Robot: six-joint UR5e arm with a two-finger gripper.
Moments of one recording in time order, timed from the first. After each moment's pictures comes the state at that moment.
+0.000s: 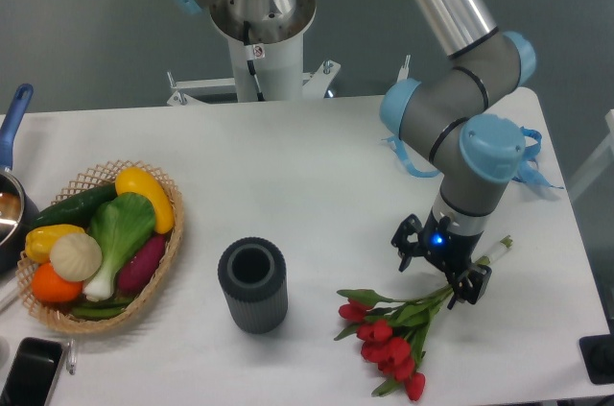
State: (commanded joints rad) arm 2.66 -2.20 -1.51 -0.82 1.29 1.37
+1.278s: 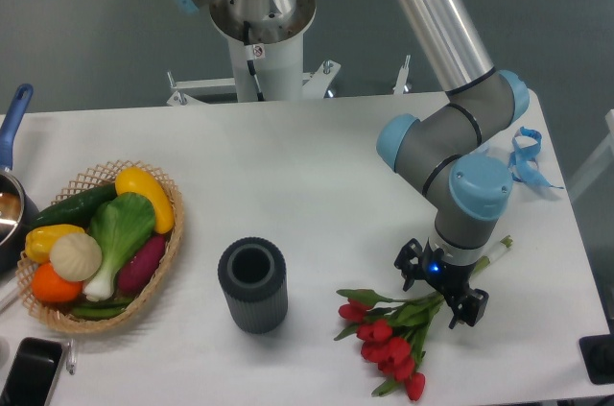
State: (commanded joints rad) arm 2.64 -2.26 -1.48 -0.80 1.38 1.43
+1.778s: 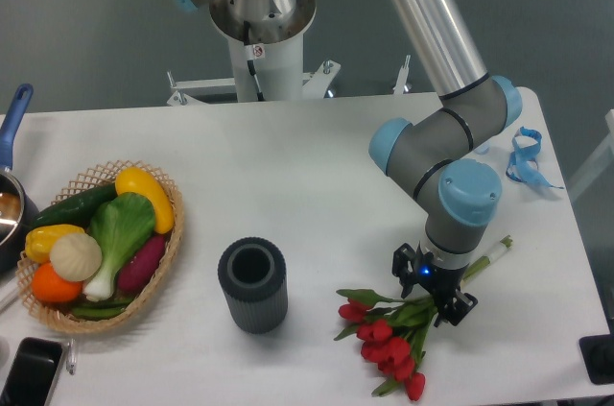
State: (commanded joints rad) arm 2.62 -2.25 -1.49 -0.80 1.42 1.43
